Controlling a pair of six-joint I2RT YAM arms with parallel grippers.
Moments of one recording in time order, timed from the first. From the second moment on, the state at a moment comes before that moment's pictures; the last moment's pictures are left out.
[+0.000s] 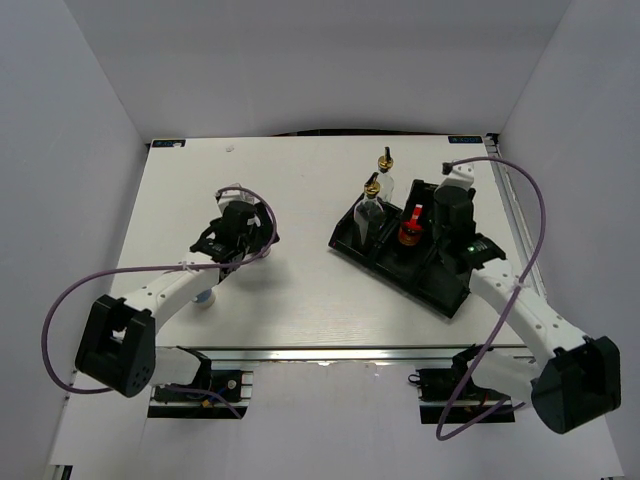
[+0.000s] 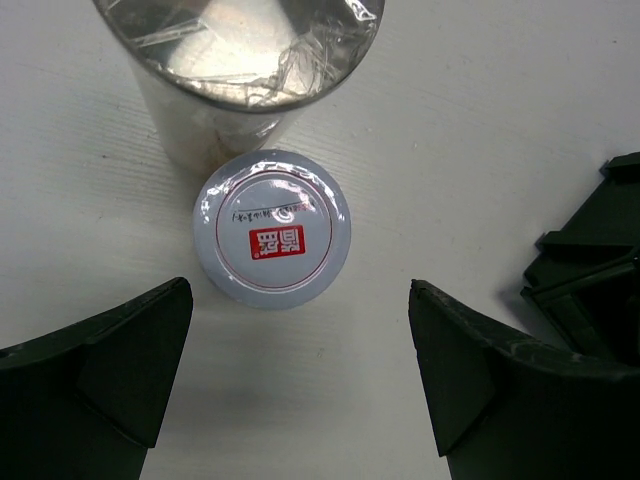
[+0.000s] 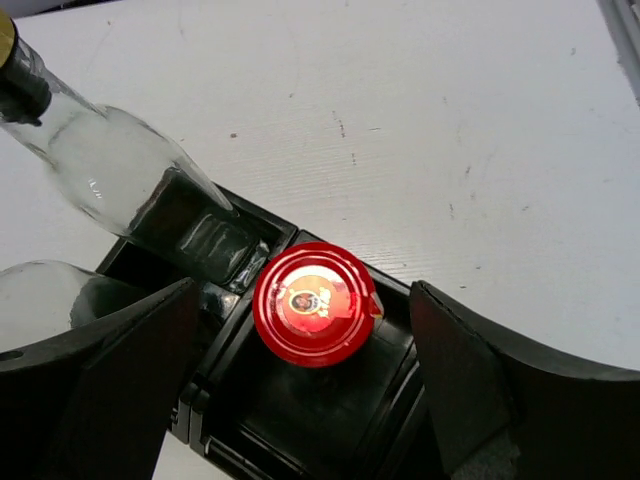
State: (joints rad) left arm -0.44 1.30 0.77 -0.15 -0.31 -0.62; right arm 0.42 1.15 0.84 -0.08 0.37 0.28
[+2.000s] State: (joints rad) left arm -1.10 1.62 1.24 -0.24 -0.08 -0.26; right arm 0.41 0.59 0.70 -0.41 0.77 0.49
